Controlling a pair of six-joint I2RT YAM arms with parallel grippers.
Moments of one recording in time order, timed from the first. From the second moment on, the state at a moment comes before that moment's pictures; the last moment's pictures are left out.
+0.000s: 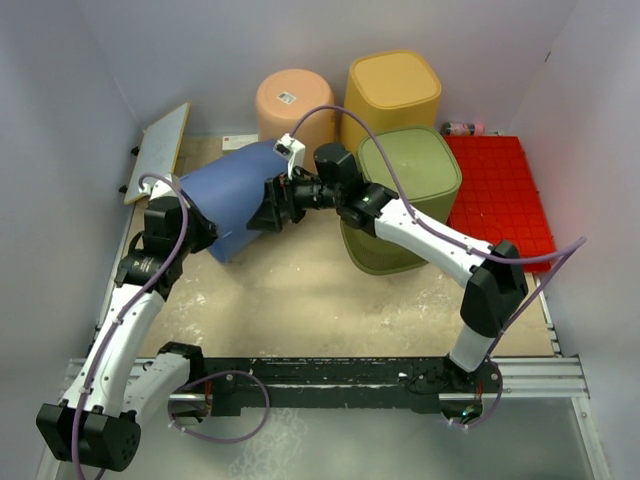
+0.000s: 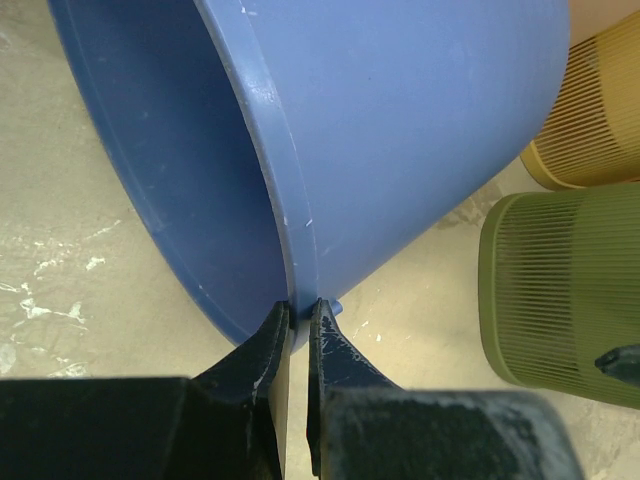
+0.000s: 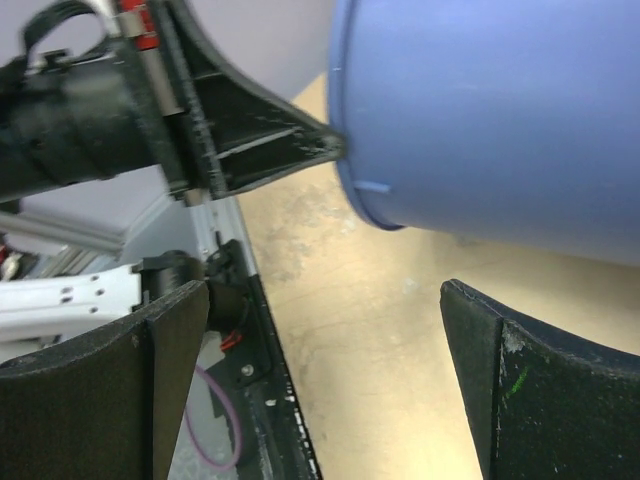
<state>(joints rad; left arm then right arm) -0.16 0.88 0.87 -0.54 -0.09 -0.63 0.80 1.73 1.54 -0.12 -0.55 0.43</state>
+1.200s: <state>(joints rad) -0.16 0.82 1.08 -0.97 -0.46 -0.48 0.75 1.90 1.68 -0.28 -0.25 0.23</state>
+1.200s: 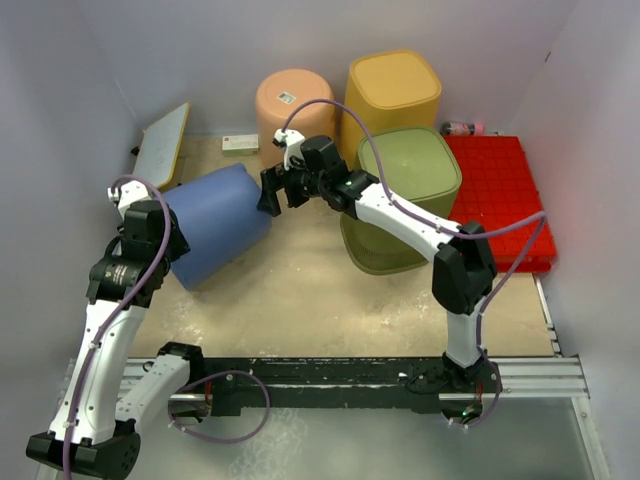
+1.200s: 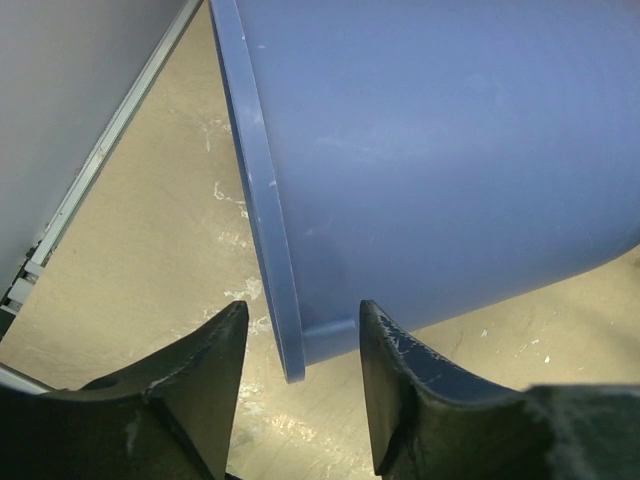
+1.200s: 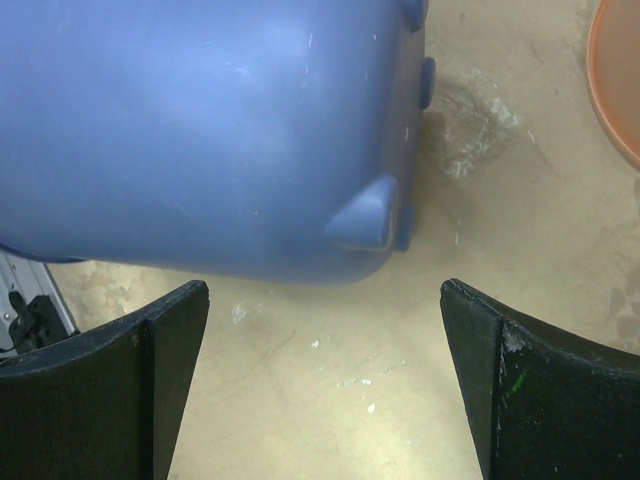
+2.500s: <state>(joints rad) -0.11 1.00 1.10 -0.79 -0.68 -0.51 0.70 2.07 1.77 -0.33 -0.40 0.21</state>
